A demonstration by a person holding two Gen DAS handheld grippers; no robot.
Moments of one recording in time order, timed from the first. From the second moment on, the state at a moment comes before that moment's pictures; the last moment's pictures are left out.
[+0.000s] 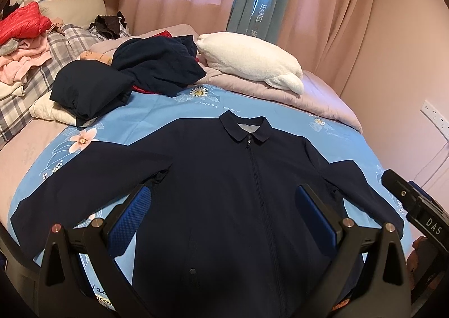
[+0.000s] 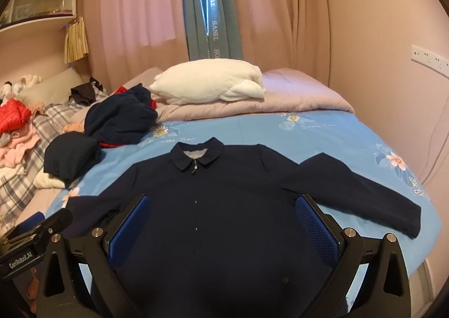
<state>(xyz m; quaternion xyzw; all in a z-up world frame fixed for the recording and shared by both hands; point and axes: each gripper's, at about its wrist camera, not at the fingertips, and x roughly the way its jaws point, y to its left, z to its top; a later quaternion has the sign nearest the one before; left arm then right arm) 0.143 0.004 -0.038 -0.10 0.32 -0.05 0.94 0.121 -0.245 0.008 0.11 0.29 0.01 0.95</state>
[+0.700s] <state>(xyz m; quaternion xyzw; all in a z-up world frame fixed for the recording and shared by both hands) 0.146 0.021 -0.065 -0.12 0.36 -0.04 0.92 0.115 -0.287 0.006 0.16 0.28 -0.03 0.95</state>
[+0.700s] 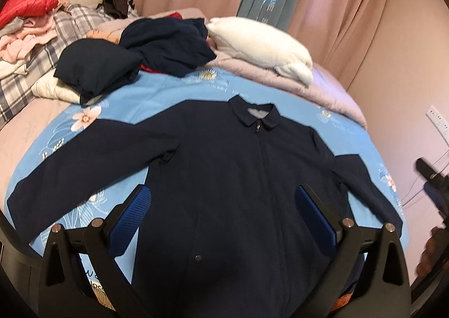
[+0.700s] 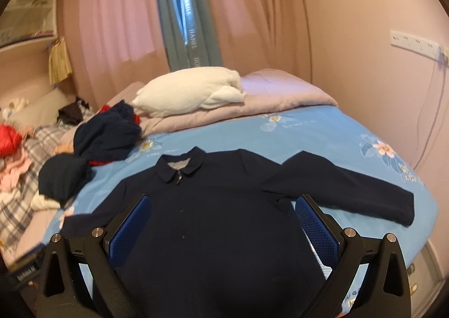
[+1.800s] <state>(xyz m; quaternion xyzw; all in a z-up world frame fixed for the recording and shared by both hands) 0.173 0.004 -0.219 -0.15 0.54 -0.03 0.83 0.086 -0.584 -0.239 0.56 0.31 -0.34 0.69</state>
